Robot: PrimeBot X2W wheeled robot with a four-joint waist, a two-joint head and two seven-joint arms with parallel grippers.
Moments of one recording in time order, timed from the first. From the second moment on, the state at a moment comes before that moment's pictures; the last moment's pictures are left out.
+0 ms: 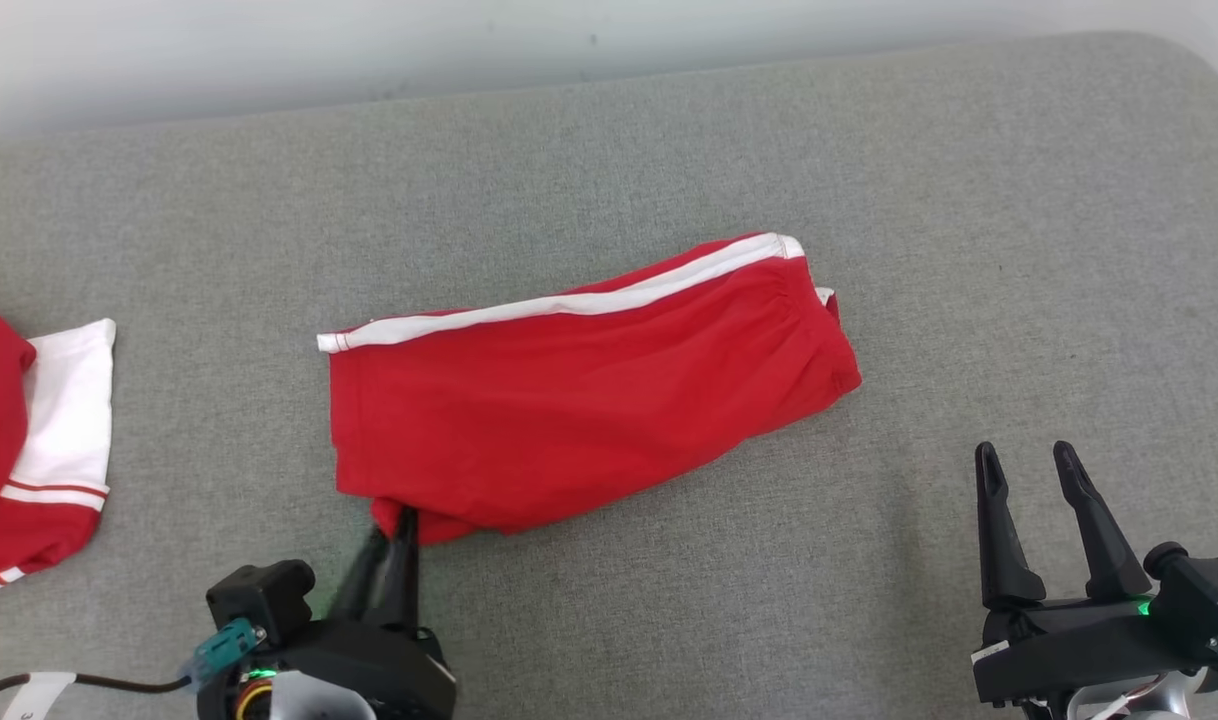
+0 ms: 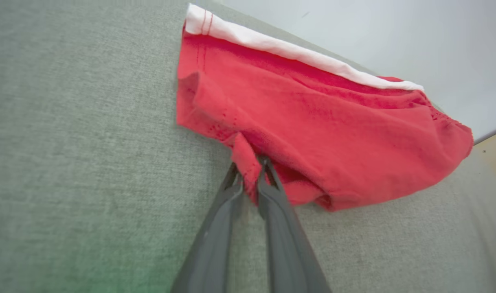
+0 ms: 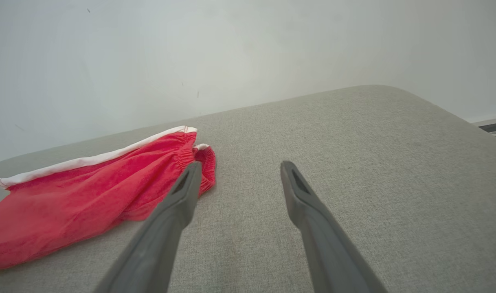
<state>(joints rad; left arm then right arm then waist) -0.28 0.16 -0.38 0.14 -0.63 0.21 -0.11 -0.05 -0.16 0.12 -0.09 0.27 0.13 -0.15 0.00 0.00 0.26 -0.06</state>
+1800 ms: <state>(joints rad) -0.25 0.29 -0.39 -0.08 -0.35 0.29 -0.25 -0.18 -0.24 0.14 0.06 0.25 0.13 -0.06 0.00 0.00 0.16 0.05</state>
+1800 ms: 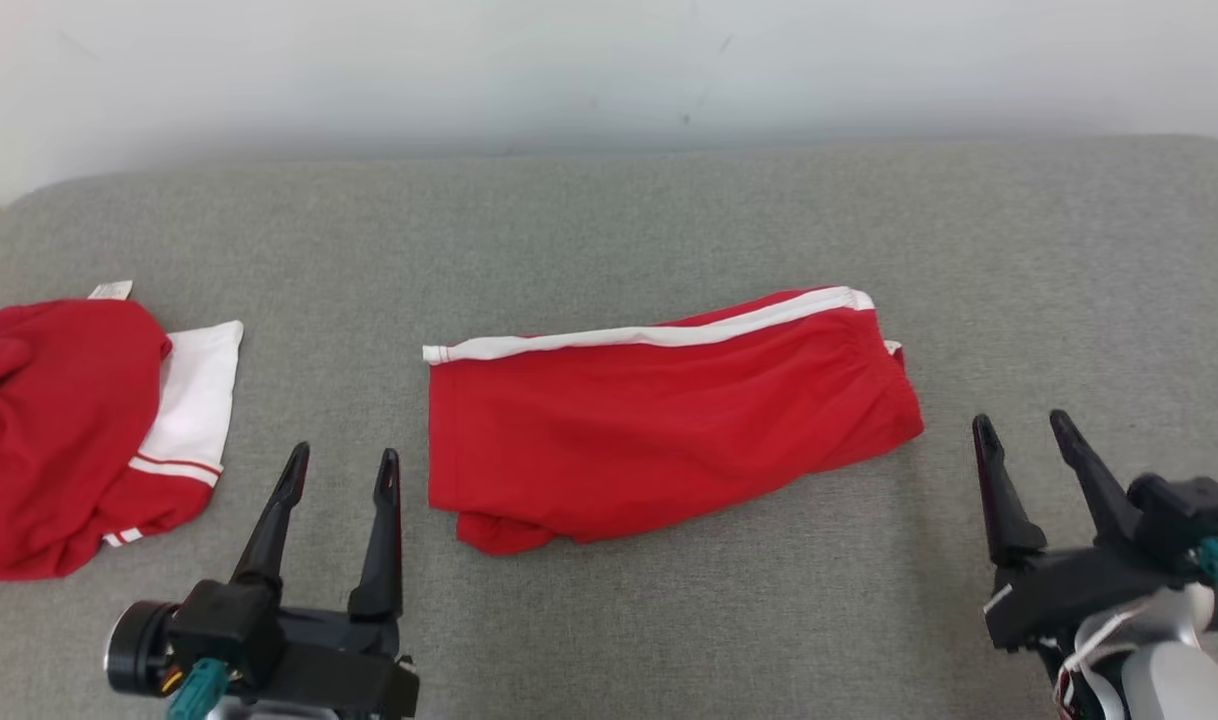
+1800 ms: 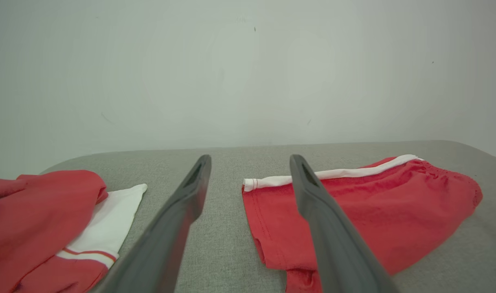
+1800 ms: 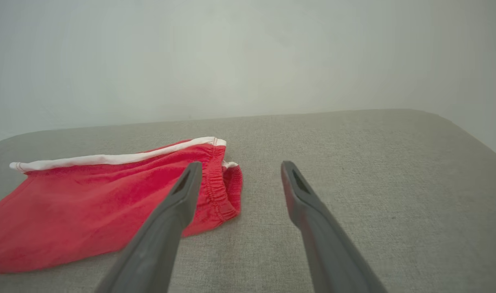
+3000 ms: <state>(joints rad) -0.38 0.21 -0.44 -0.01 -0.31 0.25 -0.26 -0.31 -0.37 0.22 0.19 0.49 0.13 0.19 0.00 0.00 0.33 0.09</state>
